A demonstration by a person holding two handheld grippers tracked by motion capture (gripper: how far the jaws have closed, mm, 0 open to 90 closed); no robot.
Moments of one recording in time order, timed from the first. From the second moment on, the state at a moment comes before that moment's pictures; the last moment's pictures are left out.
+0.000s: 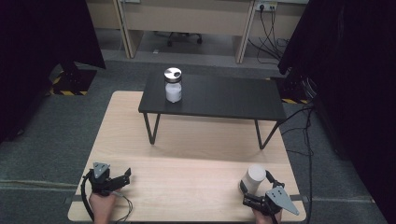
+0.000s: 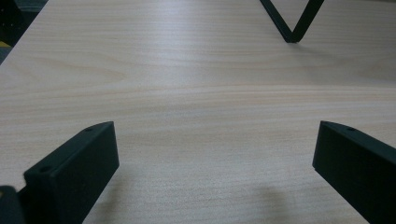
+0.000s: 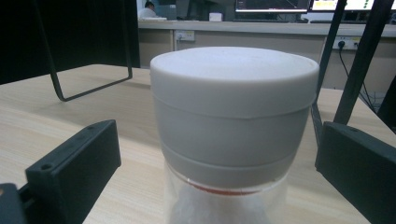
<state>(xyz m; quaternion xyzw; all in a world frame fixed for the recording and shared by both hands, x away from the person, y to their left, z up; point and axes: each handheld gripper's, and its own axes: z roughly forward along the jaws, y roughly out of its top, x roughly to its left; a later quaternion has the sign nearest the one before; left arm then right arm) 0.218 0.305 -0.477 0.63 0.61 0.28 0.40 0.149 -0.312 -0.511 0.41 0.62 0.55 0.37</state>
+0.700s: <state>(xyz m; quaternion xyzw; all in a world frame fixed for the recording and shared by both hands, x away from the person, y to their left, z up) 0.219 0.304 -0.477 0.63 0.60 0.28 0.39 0.149 -0.315 -0.509 0.42 0.61 0.56 0.37</state>
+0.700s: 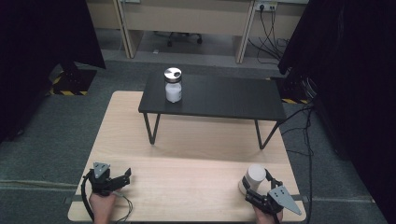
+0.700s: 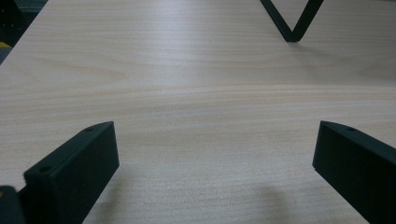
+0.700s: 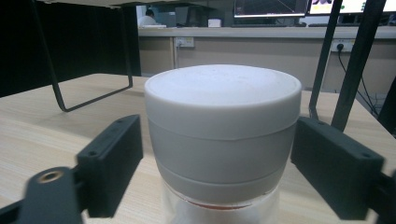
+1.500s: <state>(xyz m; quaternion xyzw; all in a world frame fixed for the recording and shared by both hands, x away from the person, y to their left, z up) 0.218 0.305 -0.477 0.63 0.60 0.28 0.40 0.150 -0.320 -0.507 0.42 0.61 0.57 0.36</state>
